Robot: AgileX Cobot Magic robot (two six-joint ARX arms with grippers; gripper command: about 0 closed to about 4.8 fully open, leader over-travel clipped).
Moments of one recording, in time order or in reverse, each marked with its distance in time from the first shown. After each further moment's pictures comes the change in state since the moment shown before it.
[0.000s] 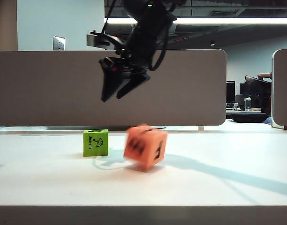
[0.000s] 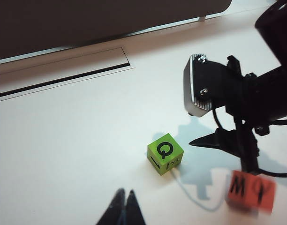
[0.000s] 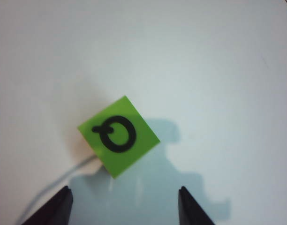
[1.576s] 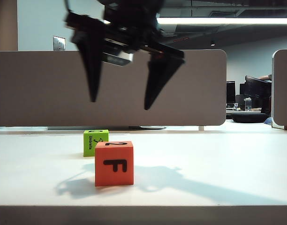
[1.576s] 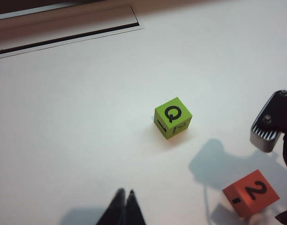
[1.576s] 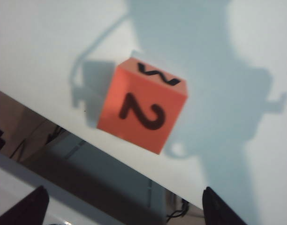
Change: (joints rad) left arm 0.000 -0.006 0.000 -0.139 -0.045 -0.031; right arm 0.222 -0.085 0.018 -0.673 0.114 0.831
